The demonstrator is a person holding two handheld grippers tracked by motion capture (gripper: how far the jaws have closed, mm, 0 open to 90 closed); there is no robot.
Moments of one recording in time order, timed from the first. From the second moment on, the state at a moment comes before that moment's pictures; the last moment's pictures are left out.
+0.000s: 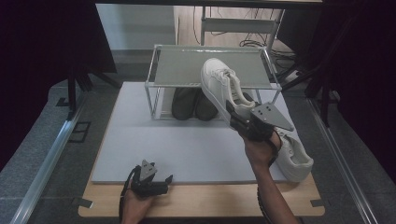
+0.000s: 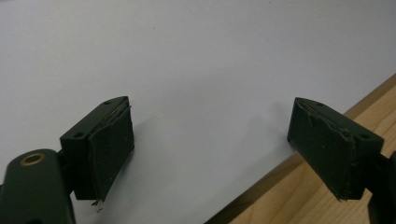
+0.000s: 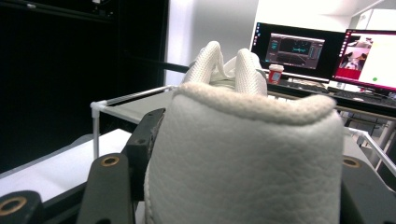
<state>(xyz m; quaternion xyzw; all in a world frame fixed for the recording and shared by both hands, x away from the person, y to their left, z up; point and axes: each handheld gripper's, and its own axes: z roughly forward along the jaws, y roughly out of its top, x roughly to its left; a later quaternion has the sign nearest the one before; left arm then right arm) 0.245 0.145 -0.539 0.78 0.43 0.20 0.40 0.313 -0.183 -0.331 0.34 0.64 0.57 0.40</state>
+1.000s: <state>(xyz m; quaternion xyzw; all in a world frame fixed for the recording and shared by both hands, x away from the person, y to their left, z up) 0.245 0.145 -0.539 0.78 0.43 0.20 0.40 0.409 -0.130 -0.334 0.40 0.61 0.53 0.43</state>
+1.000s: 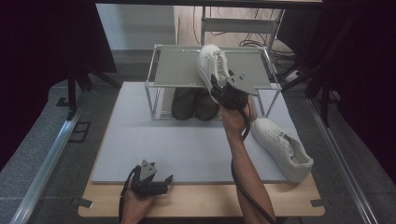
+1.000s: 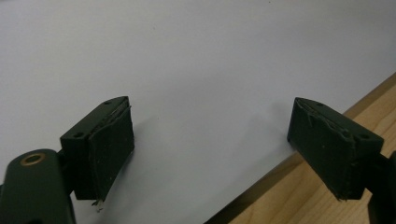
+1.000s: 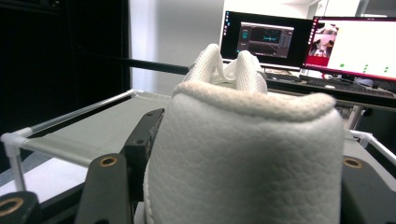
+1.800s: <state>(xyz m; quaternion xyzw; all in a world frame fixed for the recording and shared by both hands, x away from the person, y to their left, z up) 0.245 0.145 -0.539 0.78 0.43 0.20 0.40 0.444 -0.102 -0.346 0.42 0.62 0.50 0.44</state>
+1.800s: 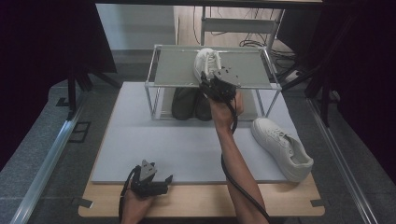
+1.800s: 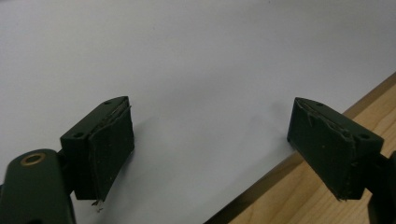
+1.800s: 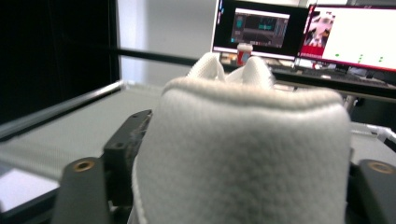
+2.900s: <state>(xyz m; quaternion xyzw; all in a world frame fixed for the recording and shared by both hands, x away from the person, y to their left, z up) 0.245 0.145 -0.539 0.78 0.43 0.20 0.40 0.439 -0.123 -0.350 0.38 0.69 0.49 0.39</state>
